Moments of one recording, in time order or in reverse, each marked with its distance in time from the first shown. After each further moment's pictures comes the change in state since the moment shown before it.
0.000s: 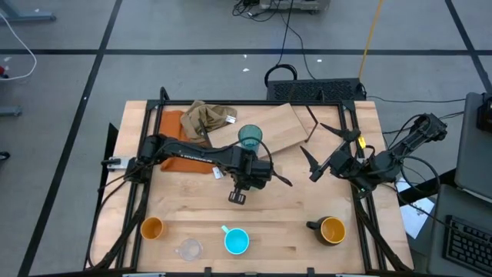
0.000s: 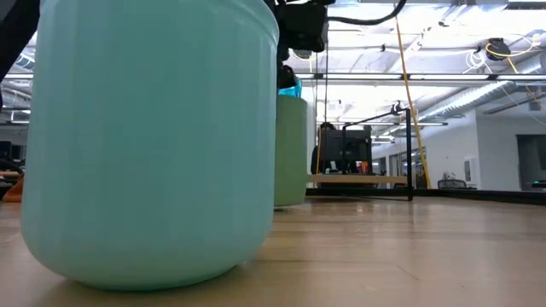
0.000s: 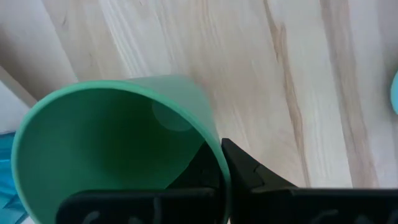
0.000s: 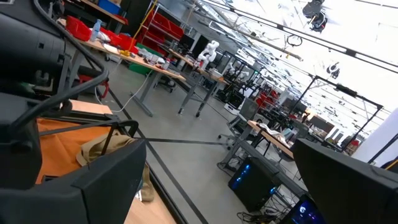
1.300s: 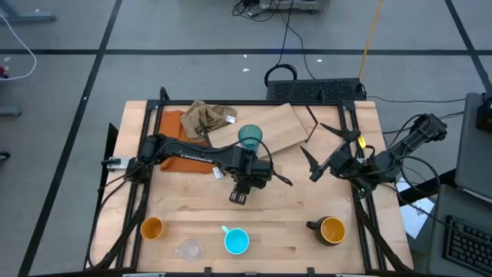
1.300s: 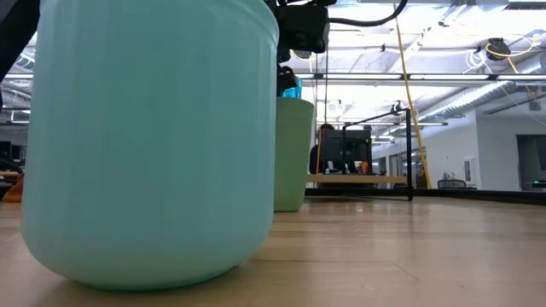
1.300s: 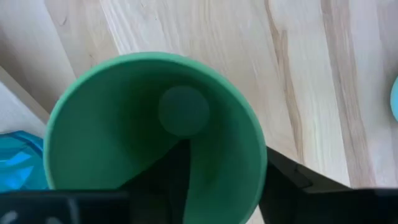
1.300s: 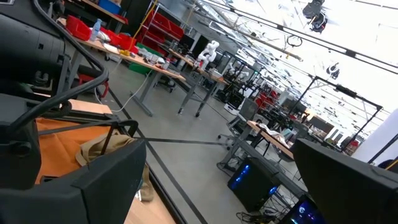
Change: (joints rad) left arm 0.000 0.000 -0.001 0.009 0.001 -0.017; right arm 0.000 0.000 0.000 0.000 0.000 -0.004
